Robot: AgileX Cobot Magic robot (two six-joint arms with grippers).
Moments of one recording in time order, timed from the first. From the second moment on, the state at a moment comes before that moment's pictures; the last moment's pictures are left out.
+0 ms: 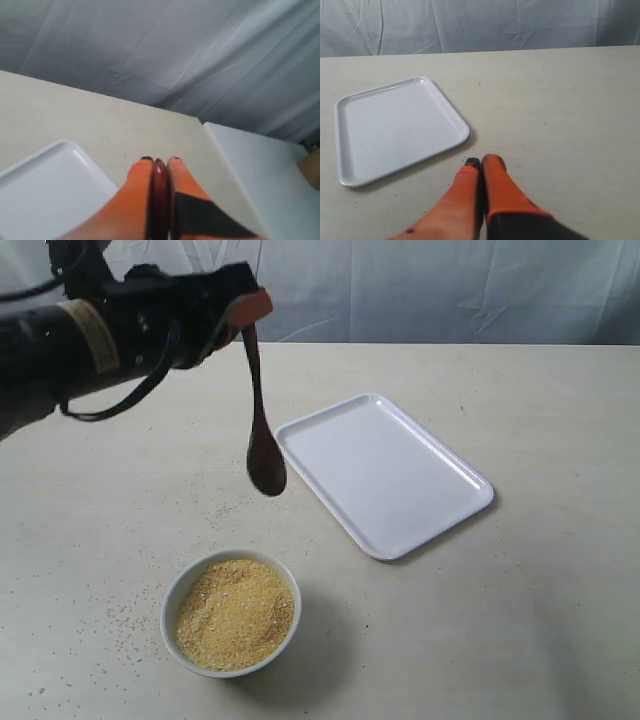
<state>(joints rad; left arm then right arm) -0.51 1.46 -0.82 0.57 -0.44 -1.24 0.14 0.01 0.00 0.02 0.37 0.02</state>
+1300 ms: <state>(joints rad) -0.65 2.26 -1.40 0.34 -0.22 -1.64 0.14 0.01 0.00 0.02 0.37 0.02</state>
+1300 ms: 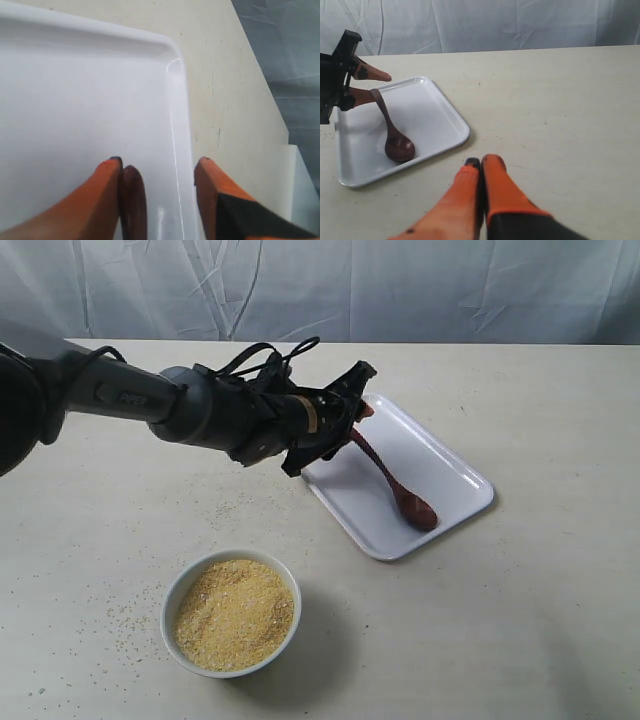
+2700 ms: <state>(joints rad) -0.57 1.75 -1.35 0.36 0.92 -0.36 0.14 0.01 0.00 0.02 0.37 0.02</state>
